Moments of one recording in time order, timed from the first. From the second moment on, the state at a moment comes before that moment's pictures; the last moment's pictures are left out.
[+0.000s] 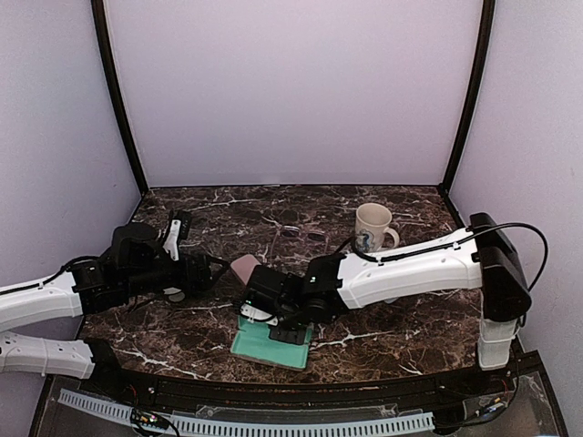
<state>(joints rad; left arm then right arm) -0.76 0.90 0.54 -0.11 -0.05 -0.48 1.34 1.97 1.50 -0.72 0.32 -0.16</state>
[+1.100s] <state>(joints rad) -0.76 1.06 0.54 -0.08 -0.04 -0.46 1.17 1.58 1.25 -0.53 0.23 0.10</state>
